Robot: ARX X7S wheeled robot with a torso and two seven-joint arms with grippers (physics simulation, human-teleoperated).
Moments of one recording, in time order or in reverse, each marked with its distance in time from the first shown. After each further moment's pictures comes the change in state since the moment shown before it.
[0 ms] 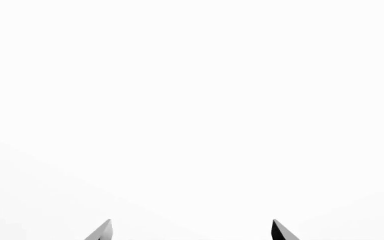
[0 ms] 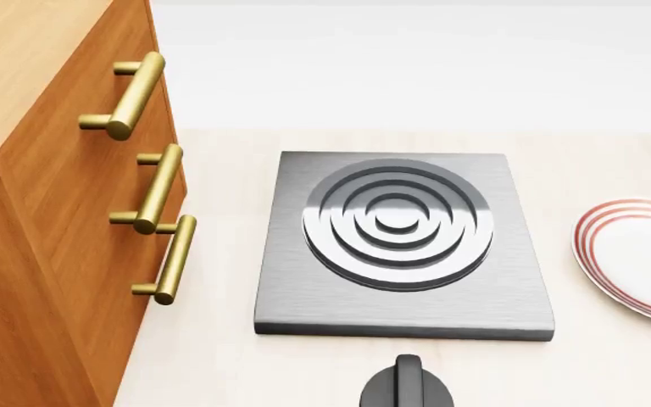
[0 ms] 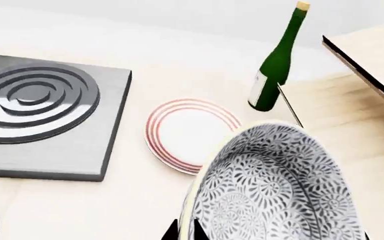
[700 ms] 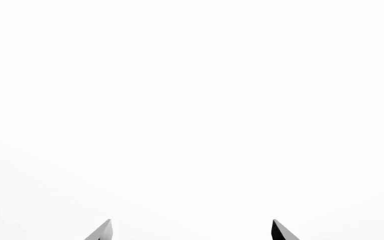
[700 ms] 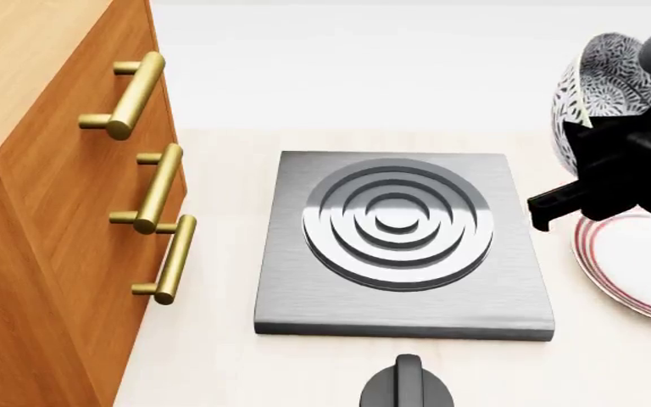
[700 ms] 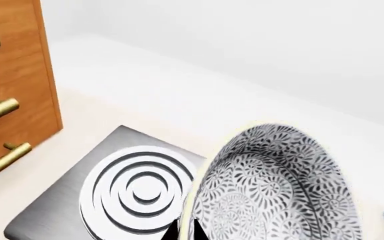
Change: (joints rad) left arm 0.003 -0.004 0.005 0.000 -0.006 0.017 -0.002; right arm 1.102 -0.304 -0.938 0.369 -0.249 -0.011 -0.251
